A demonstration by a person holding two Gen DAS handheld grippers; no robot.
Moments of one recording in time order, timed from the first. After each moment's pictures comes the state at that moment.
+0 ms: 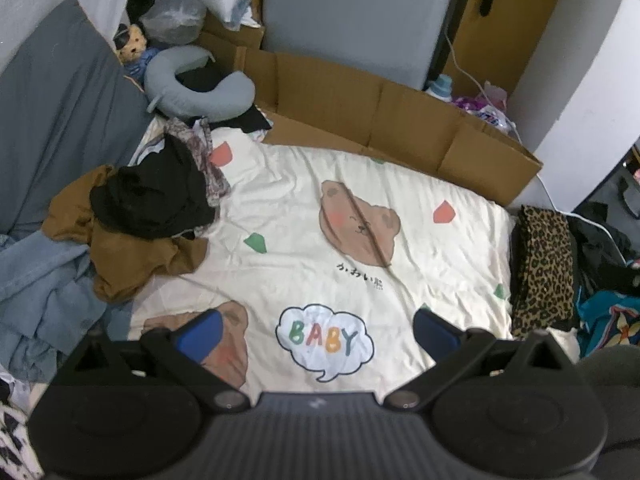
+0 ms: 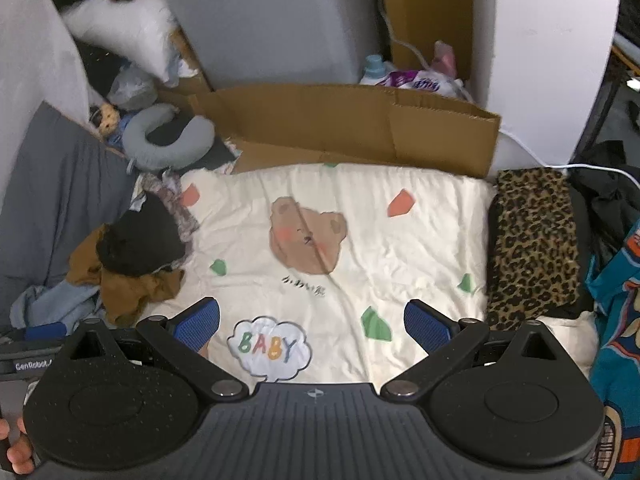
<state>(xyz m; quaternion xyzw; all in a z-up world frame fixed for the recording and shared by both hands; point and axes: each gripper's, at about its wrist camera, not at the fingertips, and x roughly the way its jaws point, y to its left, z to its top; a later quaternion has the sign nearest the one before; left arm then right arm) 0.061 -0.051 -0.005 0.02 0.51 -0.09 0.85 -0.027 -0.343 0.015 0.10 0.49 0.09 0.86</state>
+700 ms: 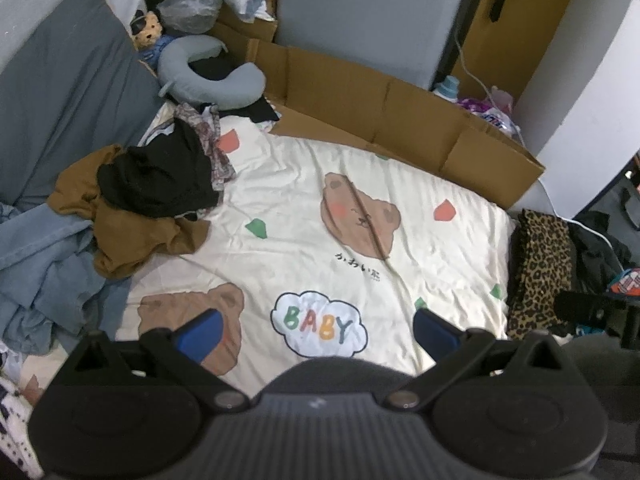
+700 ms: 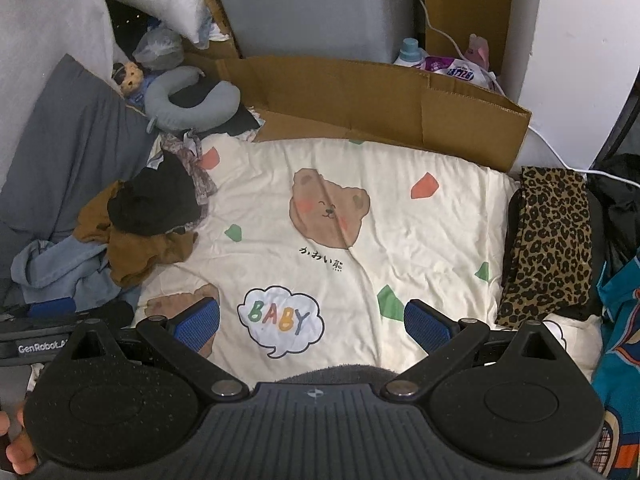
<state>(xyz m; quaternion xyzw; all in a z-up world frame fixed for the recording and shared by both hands) 0.038 -0.057 -0.011 0.00 0.52 -0.07 0.85 -0.046 -0.306 0.009 0.05 0.51 0.11 0.85</state>
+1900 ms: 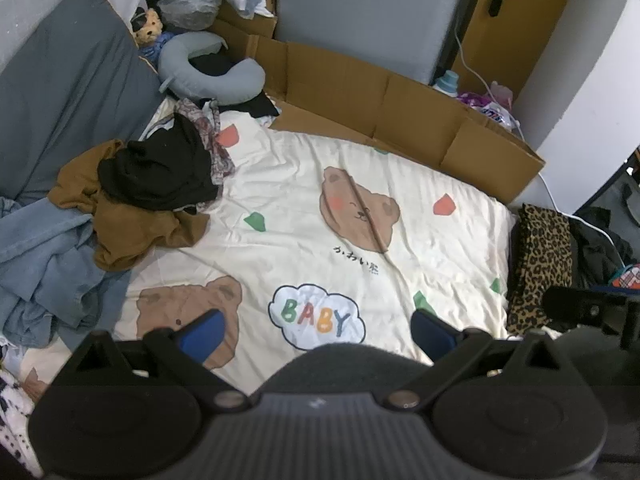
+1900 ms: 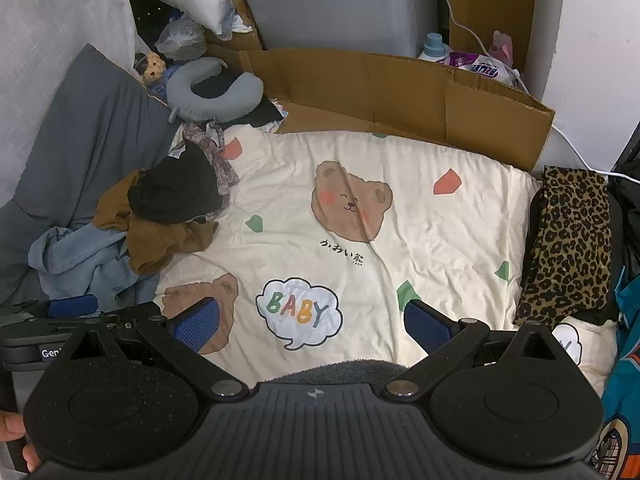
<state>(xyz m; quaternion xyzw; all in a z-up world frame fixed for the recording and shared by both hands) 0.028 -0.063 -0.012 0.00 0.52 -0.07 0.85 -0.047 -0.304 0.007 0.06 0.51 0.15 0.84</state>
